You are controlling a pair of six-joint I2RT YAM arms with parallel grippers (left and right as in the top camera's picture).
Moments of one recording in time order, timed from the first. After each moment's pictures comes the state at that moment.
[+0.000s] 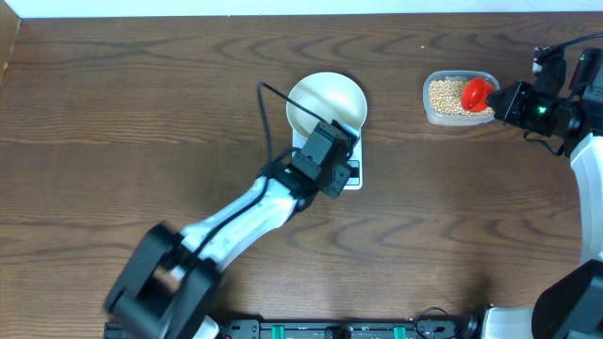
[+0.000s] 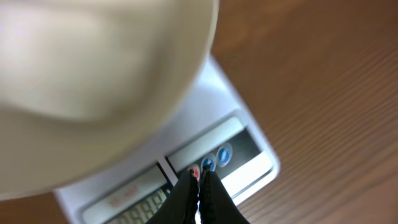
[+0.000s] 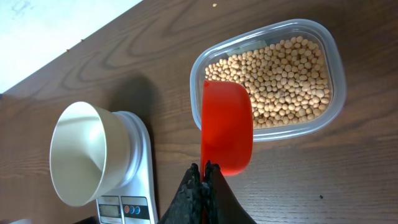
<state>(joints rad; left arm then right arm) -0.66 1.64 0.97 -0.21 0.00 -0.07 -0.28 1.57 1.31 -0.68 -0.55 0.17</state>
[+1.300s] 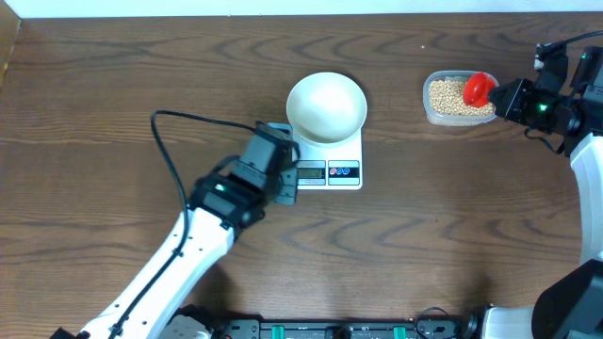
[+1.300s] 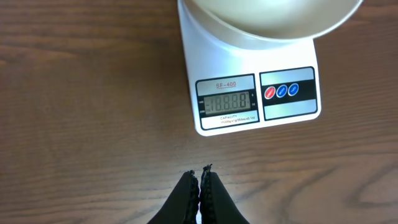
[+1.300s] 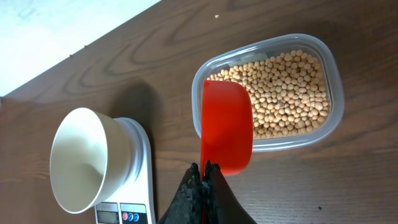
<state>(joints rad) -0.50 1.28 0.97 -0.71 -0.03 -0.34 -0.28 1.57 1.31 -0.64 -0.54 0.17</state>
